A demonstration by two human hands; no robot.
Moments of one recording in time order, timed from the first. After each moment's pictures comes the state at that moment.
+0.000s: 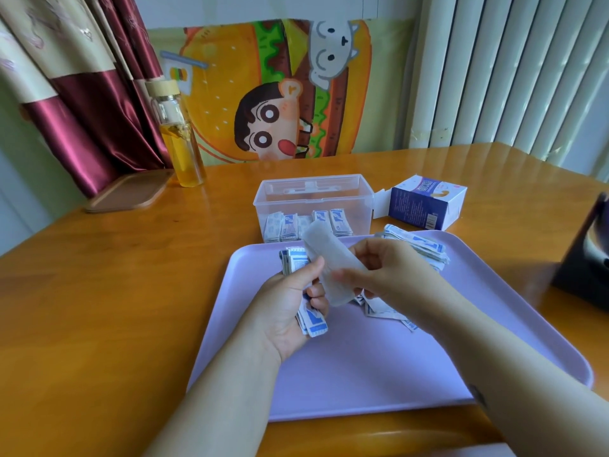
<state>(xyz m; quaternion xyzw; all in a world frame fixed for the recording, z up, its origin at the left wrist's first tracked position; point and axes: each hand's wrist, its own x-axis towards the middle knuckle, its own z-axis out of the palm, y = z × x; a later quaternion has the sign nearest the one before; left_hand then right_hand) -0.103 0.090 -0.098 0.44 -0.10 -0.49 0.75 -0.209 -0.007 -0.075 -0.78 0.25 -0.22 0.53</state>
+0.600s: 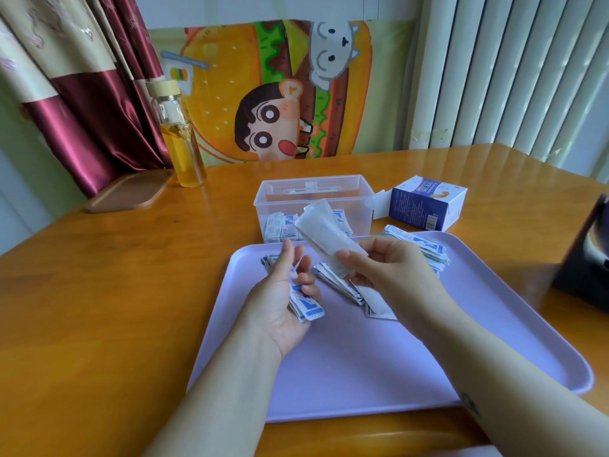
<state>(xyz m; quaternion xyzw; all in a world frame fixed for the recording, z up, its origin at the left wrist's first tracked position) -0.100 0.089 -0.092 0.39 0.01 -0.46 0.80 -0.203 -0.004 -0.085 -0.70 0.25 -0.31 0.59</state>
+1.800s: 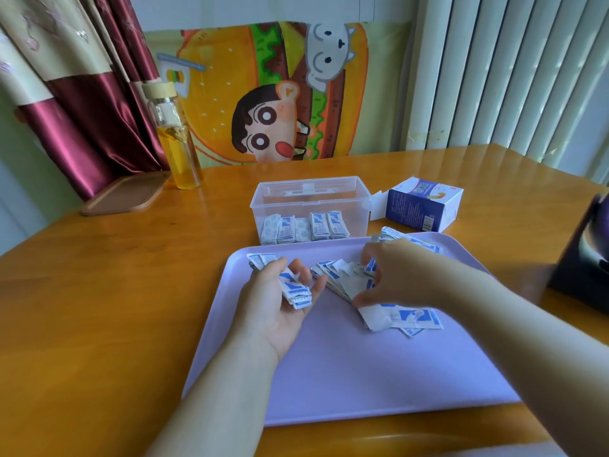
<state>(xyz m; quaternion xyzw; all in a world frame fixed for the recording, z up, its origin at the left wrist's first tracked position) -0.103 0.091 -0.090 0.37 0.02 -0.40 0.84 -0.209 -0.037 -0.063 -0.95 0.28 0.00 0.10</state>
